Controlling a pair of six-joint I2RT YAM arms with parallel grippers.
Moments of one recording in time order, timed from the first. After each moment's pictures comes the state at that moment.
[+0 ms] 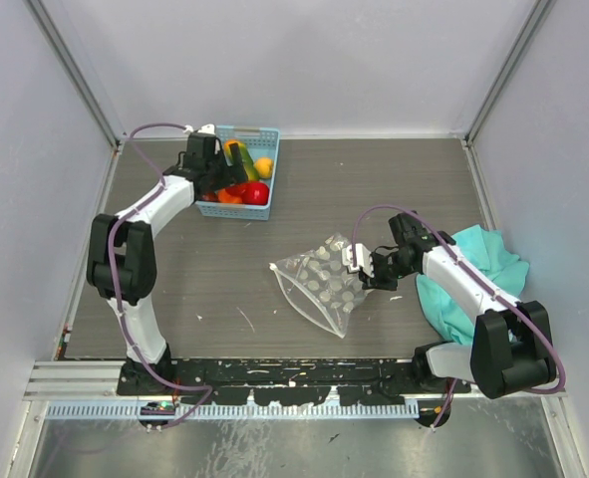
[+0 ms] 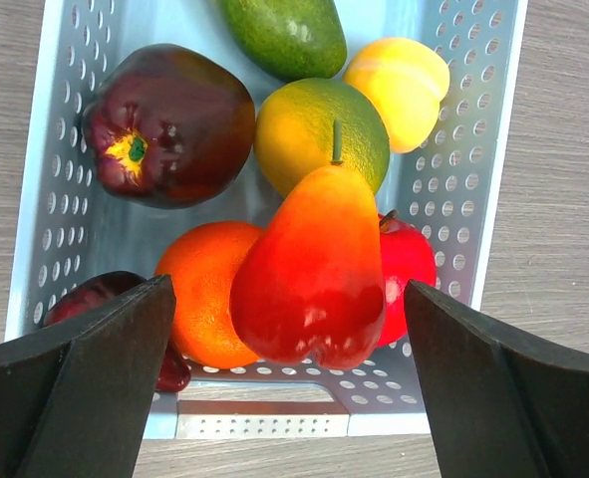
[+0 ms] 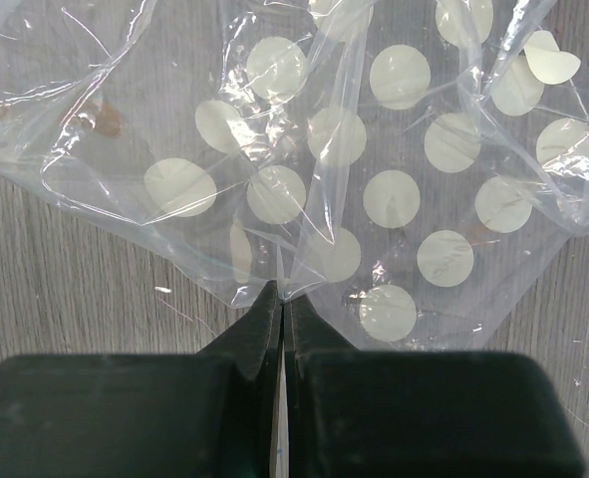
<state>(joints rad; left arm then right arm) -0.25 1.89 1.45 -0.22 -0.03 -0.43 0.23 1.27 0.77 -0.79 -0.65 -1.27</state>
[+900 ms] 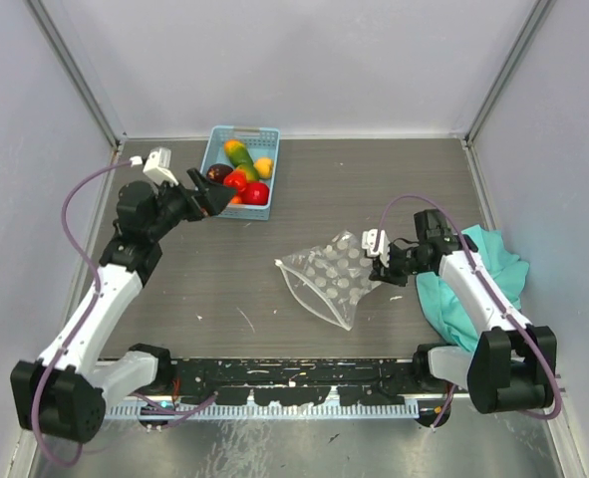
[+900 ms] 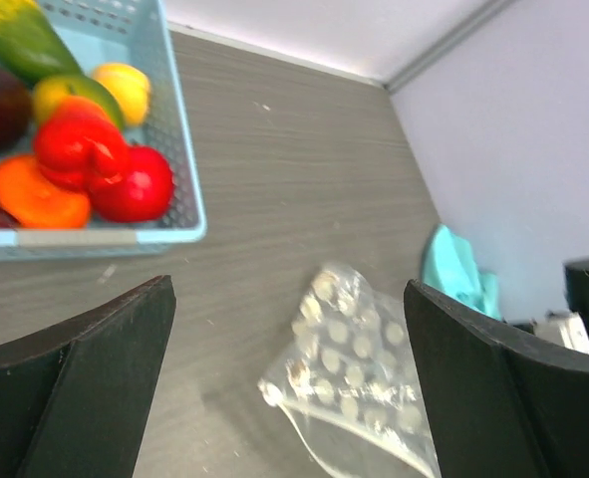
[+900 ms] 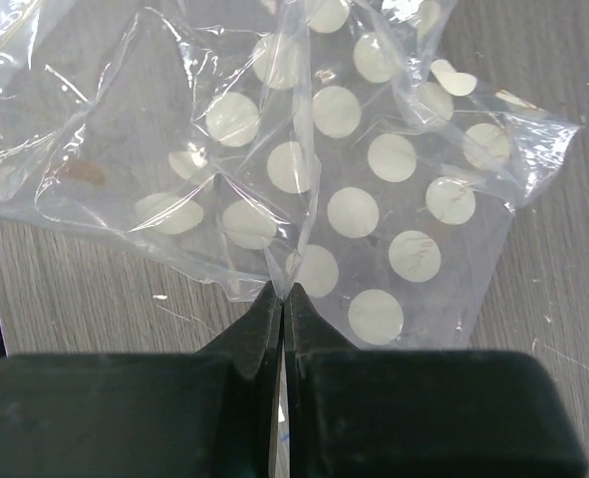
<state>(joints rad) -0.20 1.09 0.88 0.04 0.32 -0.59 0.08 1.19 0.77 -0.82 -0.78 -1.22</state>
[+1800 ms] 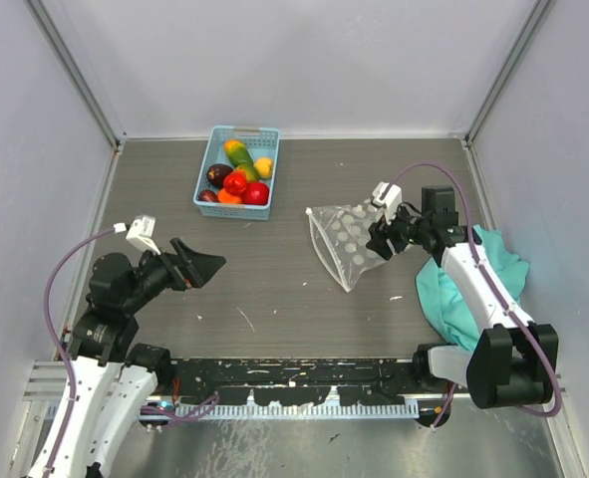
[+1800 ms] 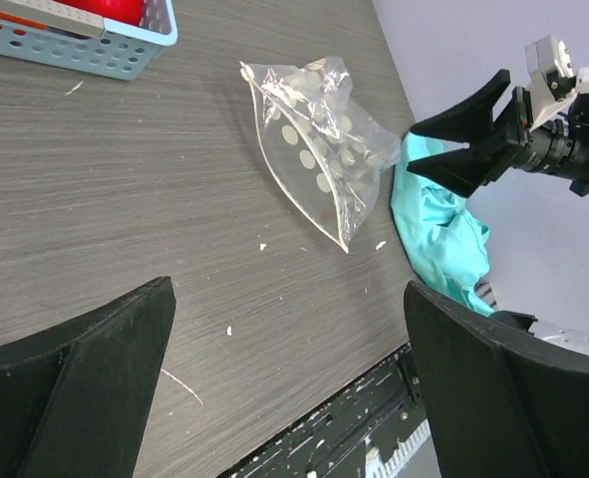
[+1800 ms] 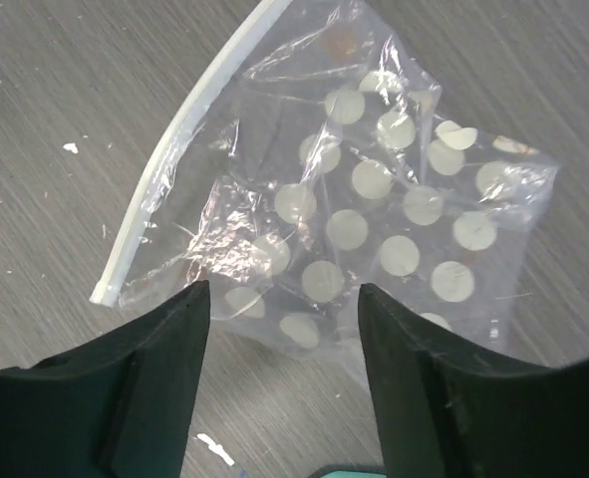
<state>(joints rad) -0.20 0.45 0.63 -0.43 0.43 -0.64 0.06 1.20 0.85 -0.44 -0.64 -0.64</state>
